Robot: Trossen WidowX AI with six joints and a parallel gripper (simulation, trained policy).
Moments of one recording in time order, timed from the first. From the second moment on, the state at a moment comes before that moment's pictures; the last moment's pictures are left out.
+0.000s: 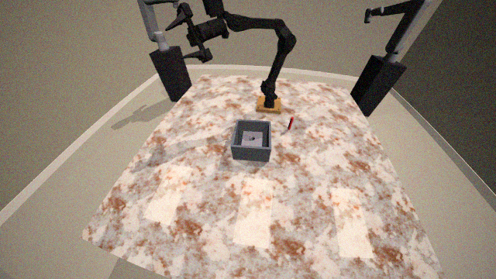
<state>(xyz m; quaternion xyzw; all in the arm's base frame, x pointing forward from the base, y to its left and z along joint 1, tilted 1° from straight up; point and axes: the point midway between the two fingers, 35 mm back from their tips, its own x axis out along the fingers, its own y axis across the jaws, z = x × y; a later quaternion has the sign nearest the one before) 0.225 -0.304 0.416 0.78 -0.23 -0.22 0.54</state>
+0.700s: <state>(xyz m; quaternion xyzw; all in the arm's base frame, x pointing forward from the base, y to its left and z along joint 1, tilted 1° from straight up) 0.299 -0.115 0.305 0.75 0.11 -0.28 0.59</state>
